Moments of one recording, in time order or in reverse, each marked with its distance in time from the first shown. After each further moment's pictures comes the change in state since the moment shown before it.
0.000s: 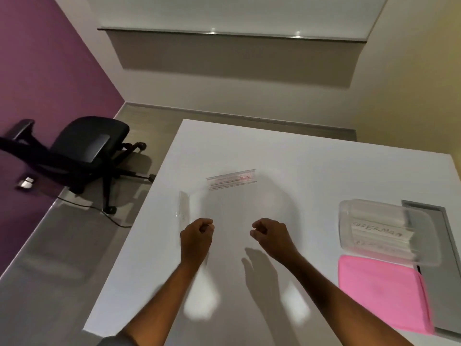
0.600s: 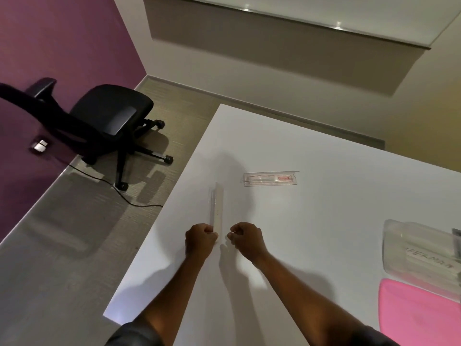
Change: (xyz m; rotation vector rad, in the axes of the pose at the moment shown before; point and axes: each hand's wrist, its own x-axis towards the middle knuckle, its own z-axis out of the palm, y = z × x) left_hand 0.068 -0.102 -0.051 0.060 -0.097 -0.235; right_hand 0.049 -0.092 0.175 0.105 -0.165 0.153
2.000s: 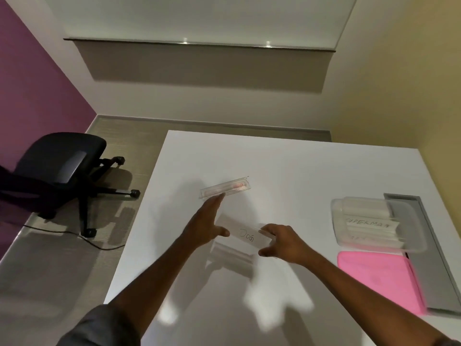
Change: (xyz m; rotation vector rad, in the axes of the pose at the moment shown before) left_hand -0.019 0.149 0.015 0.387 -0.406 0.671; right_hand -0.070 0.073 -0.197 -0.209 -0.009 -0.092
